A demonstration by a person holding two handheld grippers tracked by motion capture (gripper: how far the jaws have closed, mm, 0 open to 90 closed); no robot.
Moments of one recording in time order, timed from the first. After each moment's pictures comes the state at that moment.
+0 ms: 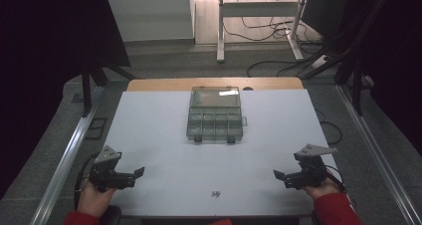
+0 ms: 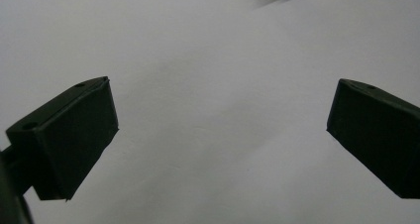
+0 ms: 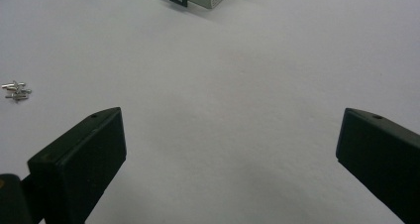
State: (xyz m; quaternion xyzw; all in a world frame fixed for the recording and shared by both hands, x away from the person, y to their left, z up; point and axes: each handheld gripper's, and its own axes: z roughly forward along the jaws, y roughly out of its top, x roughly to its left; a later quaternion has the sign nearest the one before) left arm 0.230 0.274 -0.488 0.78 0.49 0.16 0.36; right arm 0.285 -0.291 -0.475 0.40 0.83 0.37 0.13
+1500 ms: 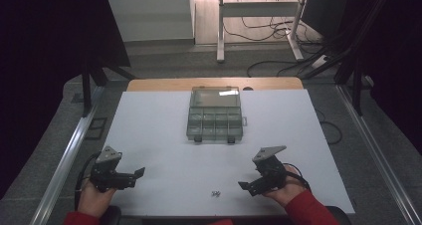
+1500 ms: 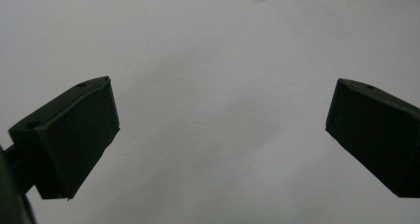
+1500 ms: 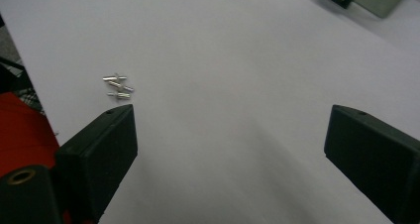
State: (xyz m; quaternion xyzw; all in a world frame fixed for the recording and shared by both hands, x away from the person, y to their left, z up) left arm 0.231 0.272 -0.489 0.78 0.49 0.16 0.35; right arm 0.281 -0.188 -0.483 0.30 0.90 0.32 0.05
